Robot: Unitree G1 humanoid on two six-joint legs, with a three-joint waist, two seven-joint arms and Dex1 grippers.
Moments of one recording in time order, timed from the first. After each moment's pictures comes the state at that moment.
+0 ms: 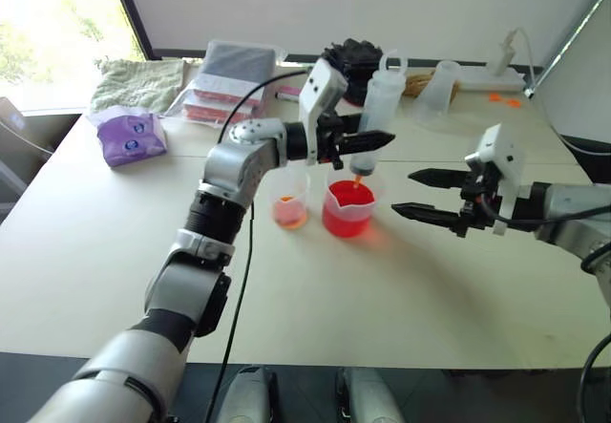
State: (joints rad) left arm -1.02 0.16 -0.15 0.43 -0.35 0.45 -0.99; right arm -0.43 -0.91 -0.21 -0.45 0.72 0.90 0.77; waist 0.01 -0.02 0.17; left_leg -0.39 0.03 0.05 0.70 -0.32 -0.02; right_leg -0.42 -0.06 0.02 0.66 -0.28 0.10
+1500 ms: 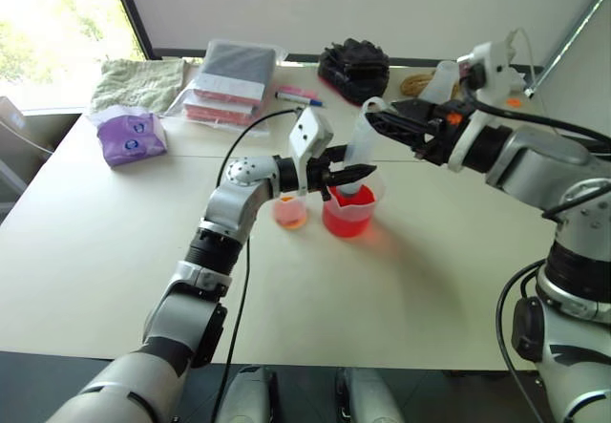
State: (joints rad) left arm -0.88 0.14 -0.15 0.37 -0.28 0.25 -0.96; right arm -0.79 -0.60 -0.26 -0.35 1.00 1.19 0.20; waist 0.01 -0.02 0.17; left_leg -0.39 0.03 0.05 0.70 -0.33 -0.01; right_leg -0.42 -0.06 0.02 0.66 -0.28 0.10
